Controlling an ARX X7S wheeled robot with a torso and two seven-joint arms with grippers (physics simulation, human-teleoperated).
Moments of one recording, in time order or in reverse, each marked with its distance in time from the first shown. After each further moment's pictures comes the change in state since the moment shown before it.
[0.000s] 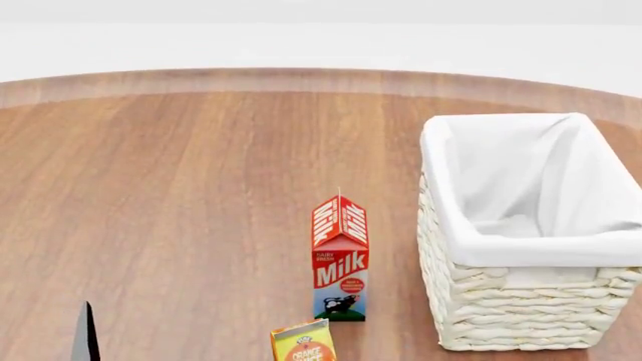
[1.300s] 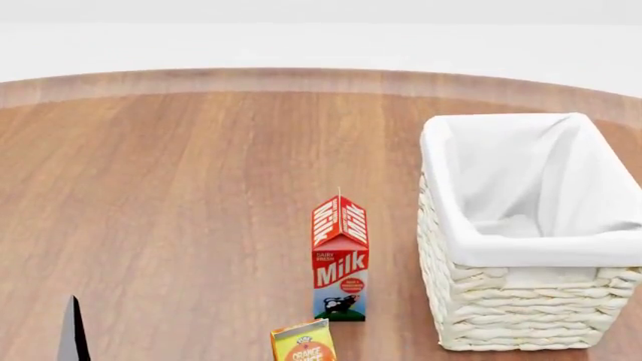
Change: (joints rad) left arm 0.016 0.055 -0.045 0.031 0.044 0.001 0.054; right arm -0.192 0.019 0.159 -0.353 0.005 0.060 0.054
